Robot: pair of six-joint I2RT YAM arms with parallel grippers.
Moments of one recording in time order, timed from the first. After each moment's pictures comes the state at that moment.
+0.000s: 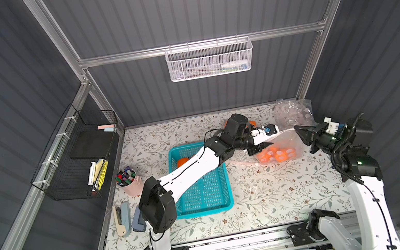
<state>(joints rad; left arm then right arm) -0.87 1.87 1.72 -0.25 0.43 0.56 -0.31 0.82 0.91 -0.41 -0.76 1.34</state>
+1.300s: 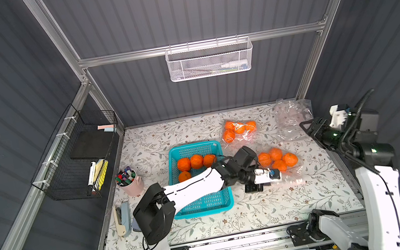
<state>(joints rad) -1.06 1.80 1.33 -0.36 0.52 0.67 -0.27 1.01 1.16 -0.88 -0.45 0.61</state>
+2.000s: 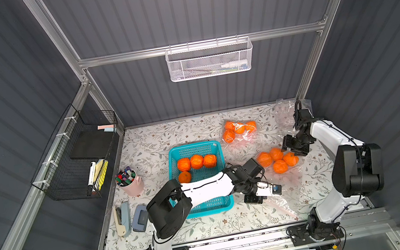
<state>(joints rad) -1.08 1.90 1.33 -0.43 0.41 0.76 -0.10 1.70 1.26 -0.95 -0.12 0.31</state>
